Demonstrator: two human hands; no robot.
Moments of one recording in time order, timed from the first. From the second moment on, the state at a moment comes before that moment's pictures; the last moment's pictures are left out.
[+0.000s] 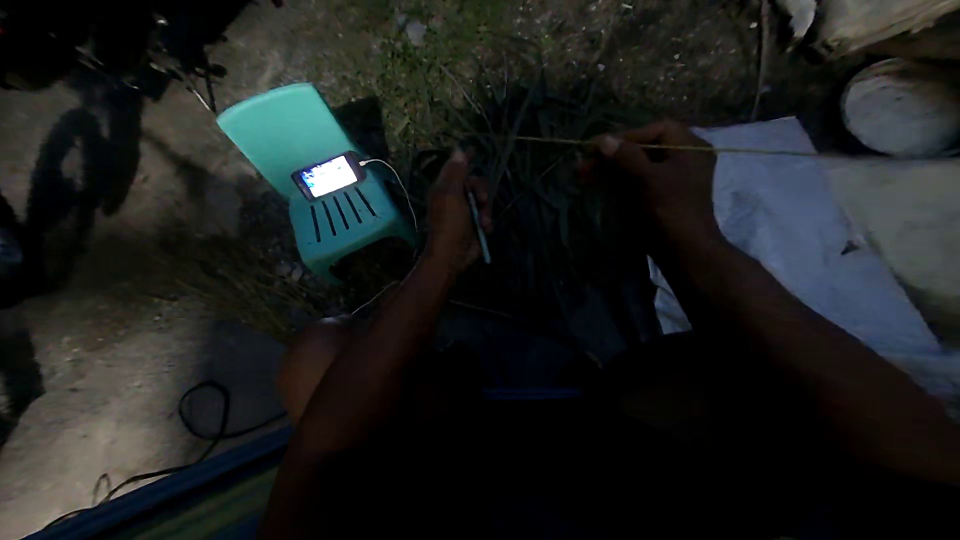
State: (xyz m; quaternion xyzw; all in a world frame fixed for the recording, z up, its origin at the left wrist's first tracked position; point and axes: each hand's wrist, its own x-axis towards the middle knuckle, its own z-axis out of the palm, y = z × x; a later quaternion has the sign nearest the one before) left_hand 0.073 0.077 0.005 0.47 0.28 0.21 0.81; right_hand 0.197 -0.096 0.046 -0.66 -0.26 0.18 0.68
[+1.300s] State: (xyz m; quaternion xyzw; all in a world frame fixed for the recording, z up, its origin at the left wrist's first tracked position) left_hand 0.068 0.053 0.019 0.81 0.26 0.16 0.51; right_hand 0.185 -0.089 0.037 -0.64 -0.29 0.18 0.69
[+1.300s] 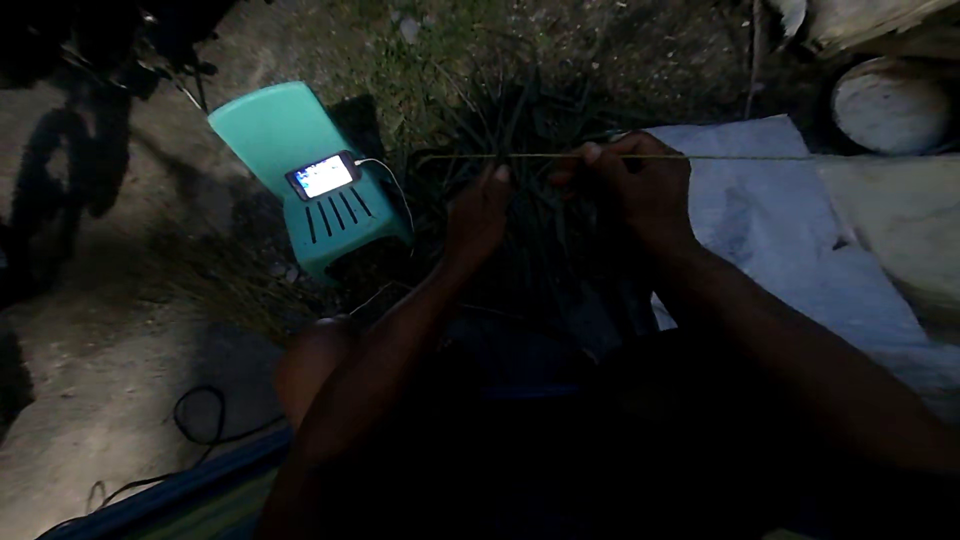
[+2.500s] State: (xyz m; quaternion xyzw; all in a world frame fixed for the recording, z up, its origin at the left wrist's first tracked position) left_hand 0.072 0.086 0.005 0.70 0.33 0.14 0.62; right_hand 0.211 -0.104 0.048 -0.61 -0.28 0.21 0.71
